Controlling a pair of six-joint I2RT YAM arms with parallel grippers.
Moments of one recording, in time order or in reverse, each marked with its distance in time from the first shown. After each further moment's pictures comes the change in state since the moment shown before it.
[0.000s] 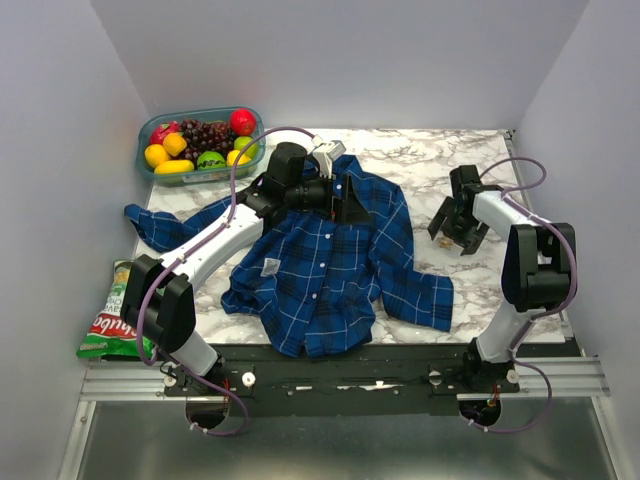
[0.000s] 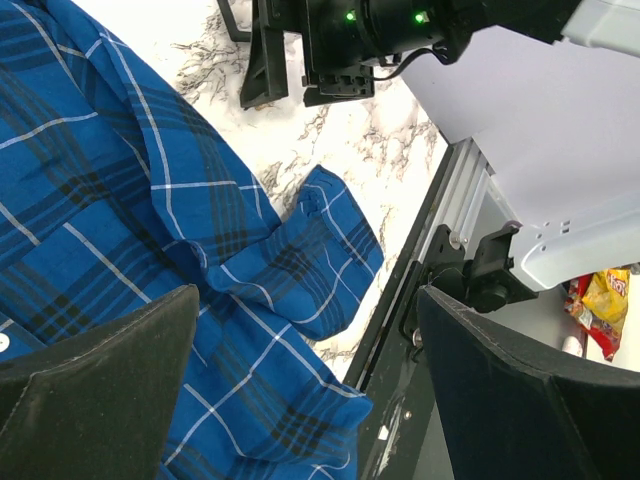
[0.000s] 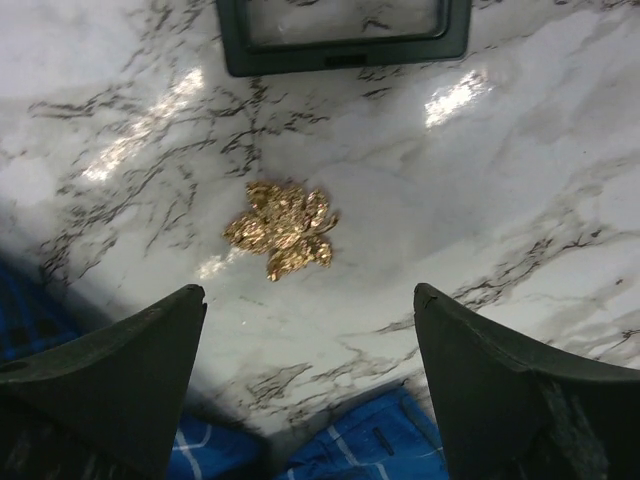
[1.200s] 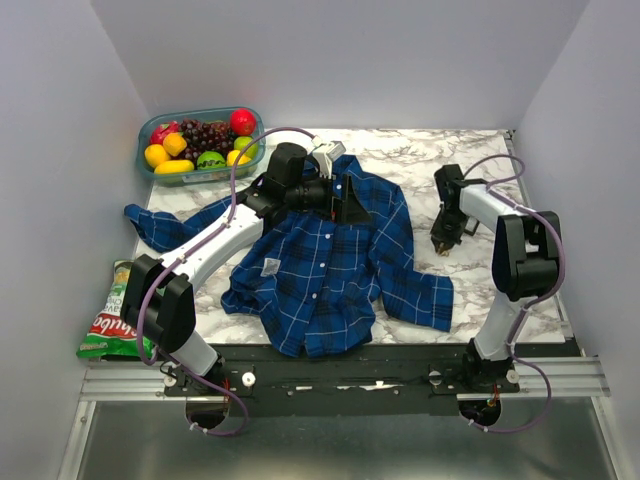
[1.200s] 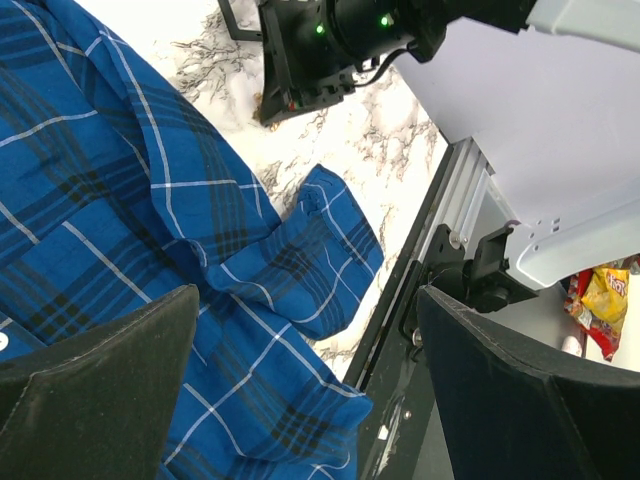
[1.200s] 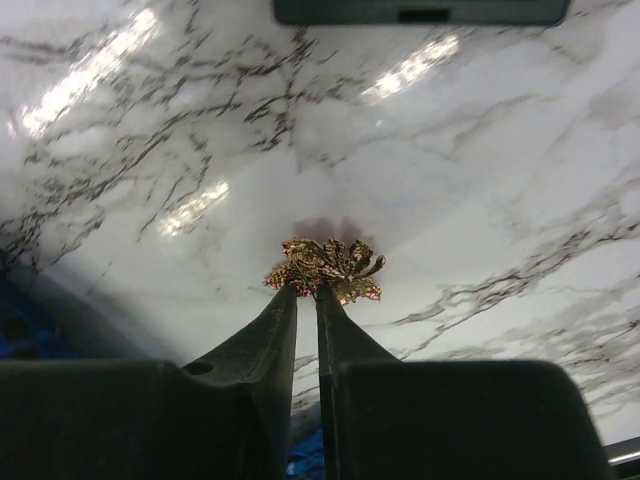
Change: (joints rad) left arm 0.000 0.000 -0.004 0.003 0.000 -0.002; right arm 0.050 0.109 0.089 -0.104 -0.005 -0.032
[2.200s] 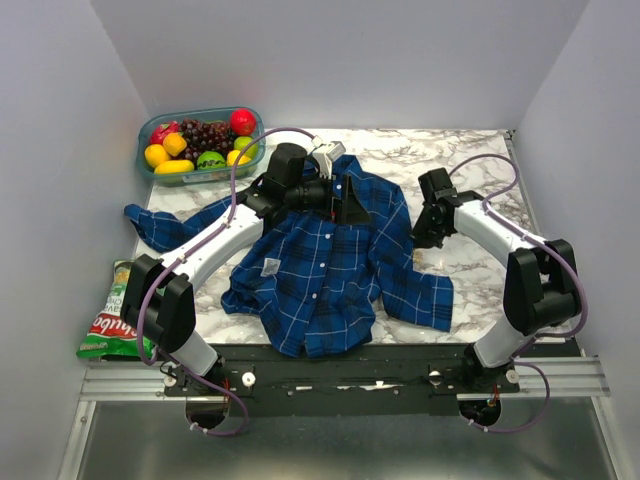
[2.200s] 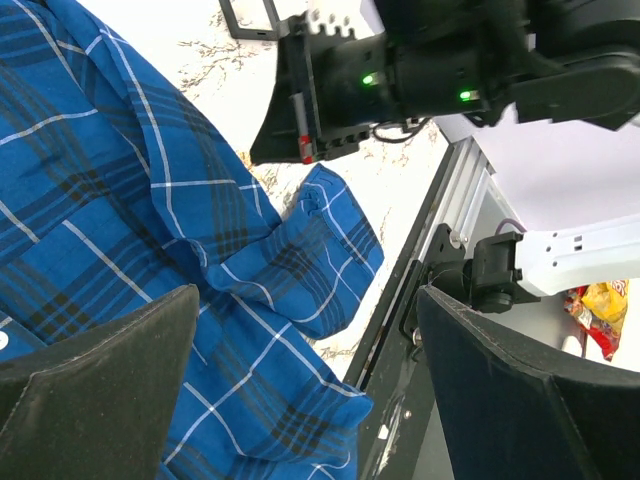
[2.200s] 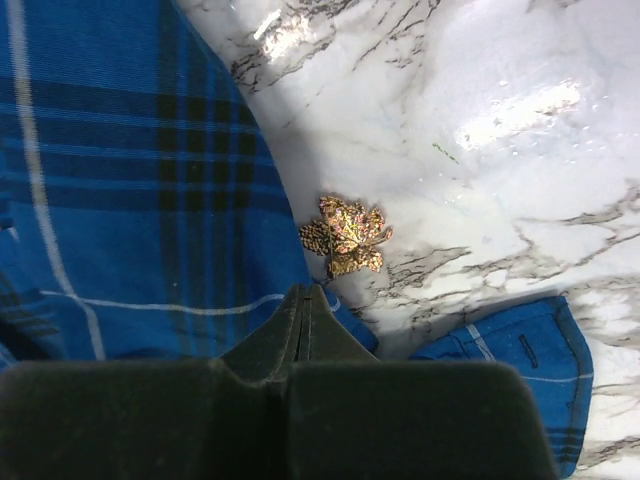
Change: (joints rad) left arm 0.000 0.000 -0.002 0.000 0.000 0.000; right arm 0.170 -0.232 -0.145 0.122 -0.081 0.137
